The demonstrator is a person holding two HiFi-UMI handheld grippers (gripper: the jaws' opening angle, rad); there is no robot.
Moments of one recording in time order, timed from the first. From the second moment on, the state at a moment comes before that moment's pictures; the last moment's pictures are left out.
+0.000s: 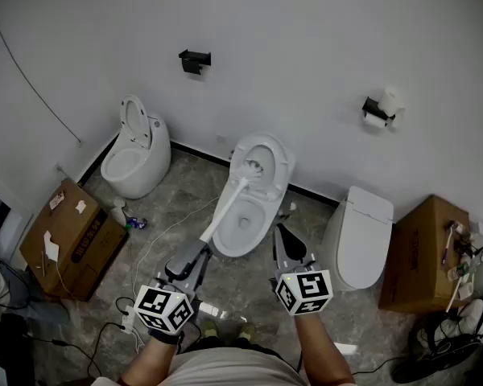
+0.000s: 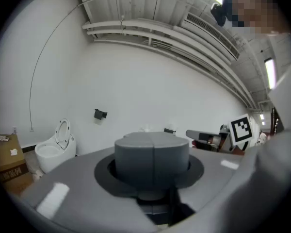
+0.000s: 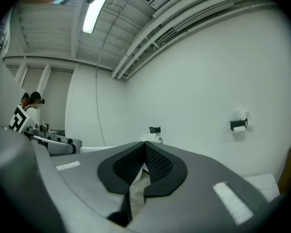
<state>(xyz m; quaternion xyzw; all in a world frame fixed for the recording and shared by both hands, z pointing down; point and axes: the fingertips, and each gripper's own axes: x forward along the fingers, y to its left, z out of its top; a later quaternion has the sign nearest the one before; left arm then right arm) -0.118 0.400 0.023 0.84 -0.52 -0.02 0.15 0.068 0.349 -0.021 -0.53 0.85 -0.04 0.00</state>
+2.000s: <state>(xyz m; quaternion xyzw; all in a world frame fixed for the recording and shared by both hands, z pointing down) -0.086 0.359 0.075 0.82 -0.55 0.02 0.18 0.133 0.315 0.006 -0.54 0.84 -0.07 0.03</state>
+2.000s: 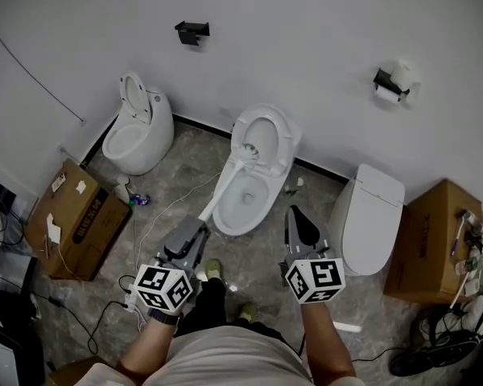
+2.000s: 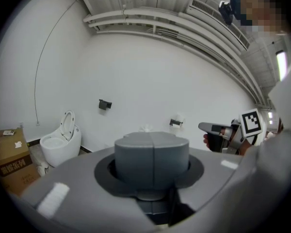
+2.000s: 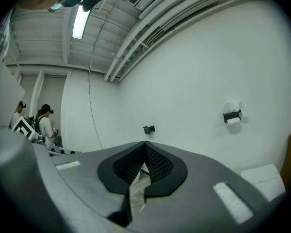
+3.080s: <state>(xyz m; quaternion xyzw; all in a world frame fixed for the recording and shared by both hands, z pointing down) -0.159 0.130 0.338 0.85 -0.41 0.15 0.29 0.057 0.074 0.188 -0.63 0.76 -0.16 -0.04</state>
